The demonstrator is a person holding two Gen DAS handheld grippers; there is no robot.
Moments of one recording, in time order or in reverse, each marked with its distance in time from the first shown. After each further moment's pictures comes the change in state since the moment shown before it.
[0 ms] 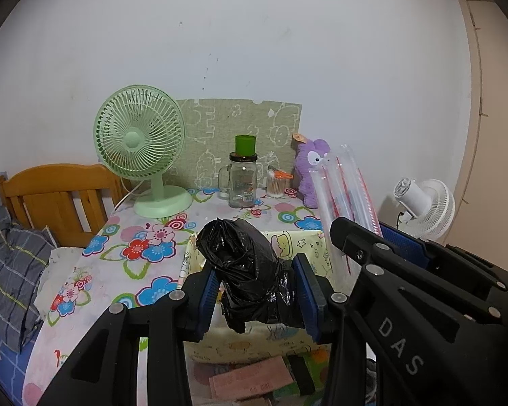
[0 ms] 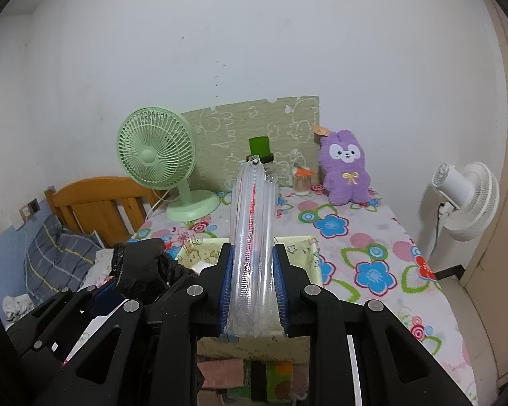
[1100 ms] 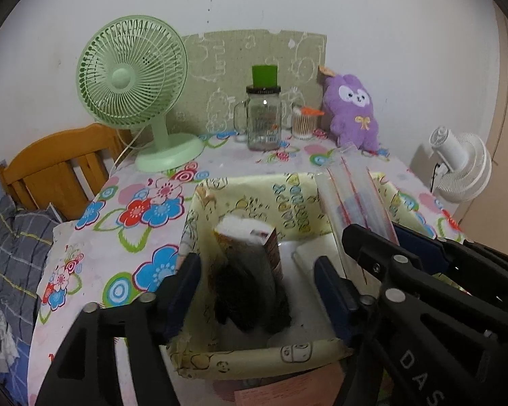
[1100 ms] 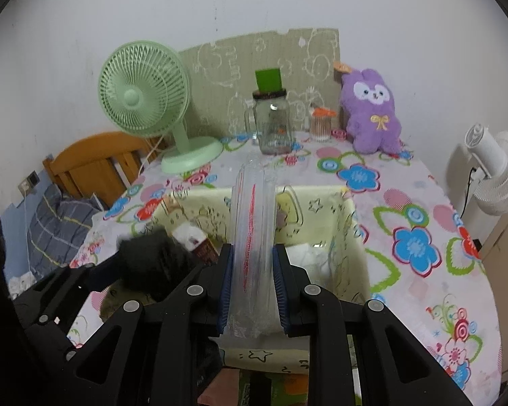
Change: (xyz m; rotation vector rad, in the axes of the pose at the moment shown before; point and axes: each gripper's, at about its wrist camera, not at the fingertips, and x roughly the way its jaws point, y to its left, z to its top) left arm 0.092 0.021 -0.021 0.043 0.237 0.087; right arm 0.097 -0.008 -0.027 0.007 0.235 0.048
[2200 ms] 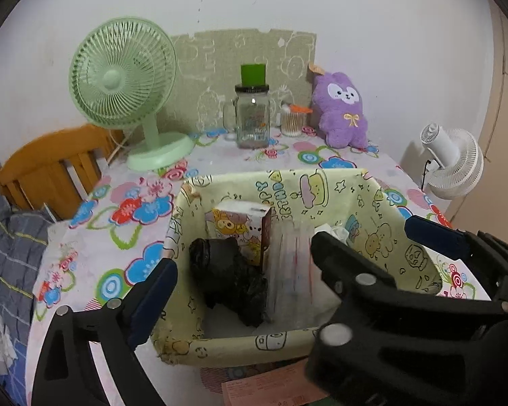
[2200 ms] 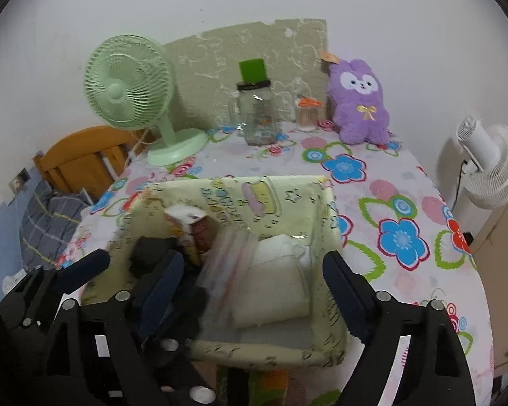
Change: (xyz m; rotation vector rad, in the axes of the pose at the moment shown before) left arm -0.011 -0.009 -0.001 0.014 -0.002 -0.040; right arm -0.007 -0.011 0.000 -0.010 0.007 -0.044
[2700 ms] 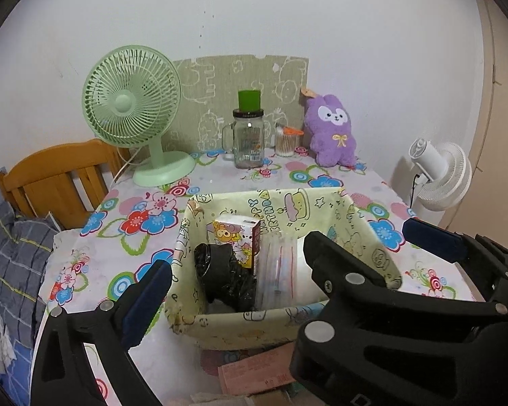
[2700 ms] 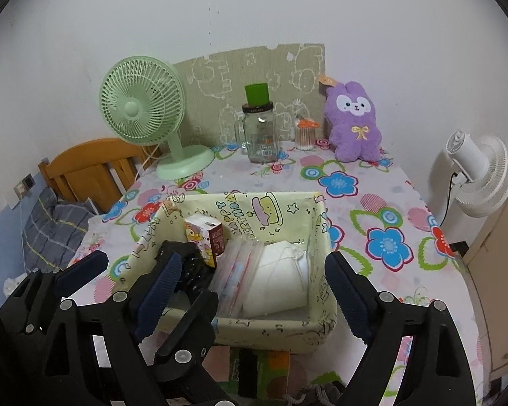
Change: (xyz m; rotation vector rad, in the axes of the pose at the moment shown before) left arm -0.044 -0.006 -0.003 -0.006 -0.080 -0.007; right arm -0.046 0.007 -0.002 0.004 -0.067 -0.010
